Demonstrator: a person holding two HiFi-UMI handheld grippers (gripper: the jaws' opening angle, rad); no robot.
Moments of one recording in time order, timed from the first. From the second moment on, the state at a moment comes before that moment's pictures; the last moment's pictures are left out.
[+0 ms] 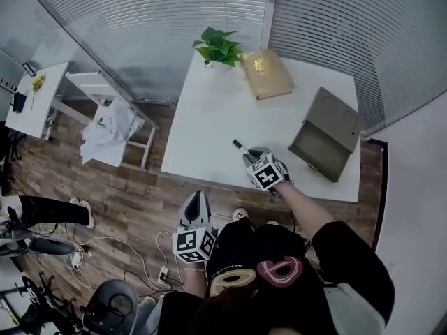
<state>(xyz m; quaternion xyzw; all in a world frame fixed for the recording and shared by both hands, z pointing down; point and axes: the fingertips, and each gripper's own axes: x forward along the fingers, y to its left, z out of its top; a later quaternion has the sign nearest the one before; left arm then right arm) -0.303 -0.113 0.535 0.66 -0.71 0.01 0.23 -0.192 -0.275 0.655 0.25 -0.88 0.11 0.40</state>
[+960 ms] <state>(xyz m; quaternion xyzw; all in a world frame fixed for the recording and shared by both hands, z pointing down) -0.266 -0.120 0.543 0.70 -0.67 0.03 0.24 -0.181 -0.265 0.620 0.27 -0.89 0.09 0.35</state>
